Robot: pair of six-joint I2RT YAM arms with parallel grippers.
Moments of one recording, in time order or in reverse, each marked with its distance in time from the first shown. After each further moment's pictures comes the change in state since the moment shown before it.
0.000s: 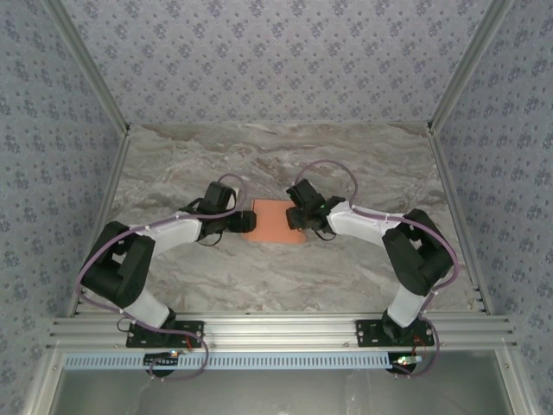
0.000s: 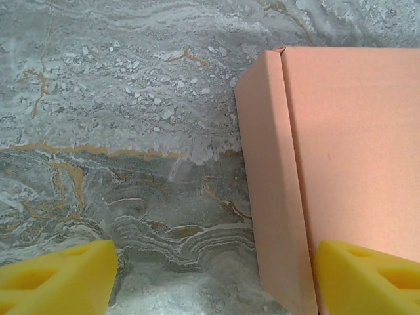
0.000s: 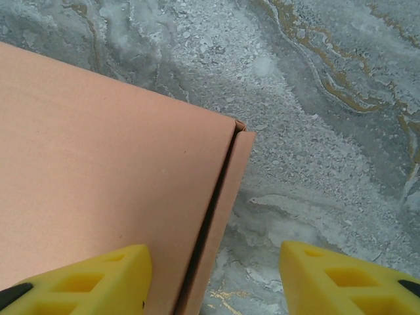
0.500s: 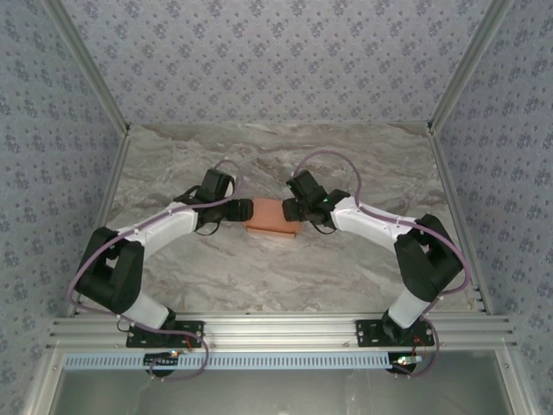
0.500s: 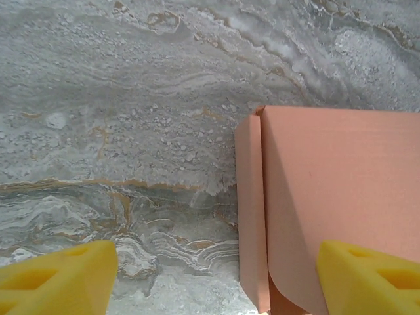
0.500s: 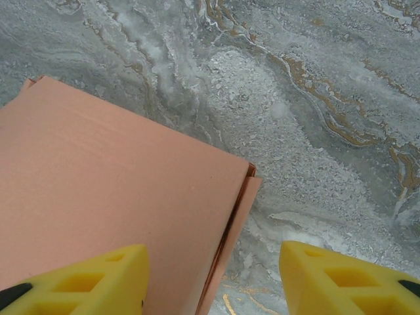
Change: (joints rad) left arm 0.016 -0.046 0.132 -0.172 -0.064 0.020; right arm 0.003 -0.056 0.071 -0.059 -0.031 0.023
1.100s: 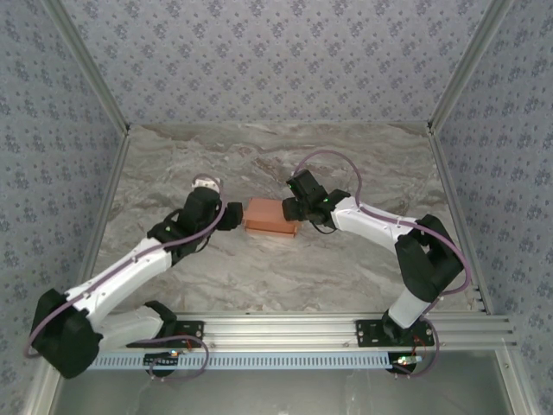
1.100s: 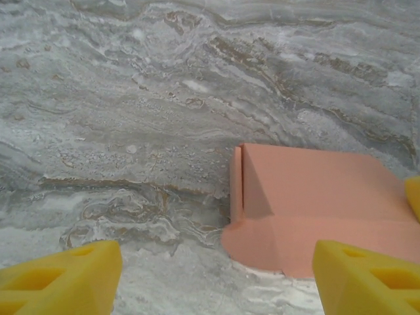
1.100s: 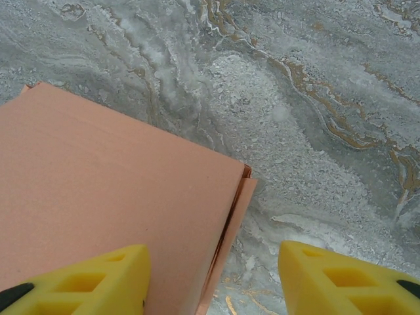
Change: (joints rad) left arm -0.114 -0.405 -0.148 -0.021 -0.254 -0.087; right arm 0.000 -0.007 0.003 0.002 -0.003 0.008
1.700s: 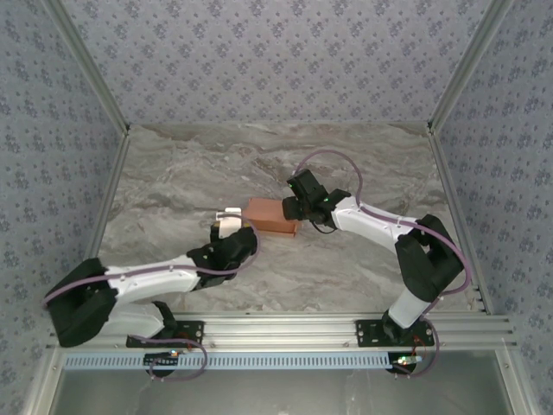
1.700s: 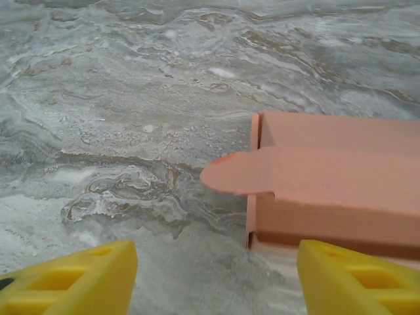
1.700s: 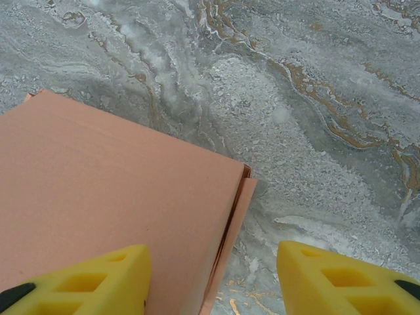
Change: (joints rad) left arm -0.406 0.092 -0.225 0.258 -0.575 -0.163; right arm -0.005 0.000 0.000 0.008 -0.007 0.021
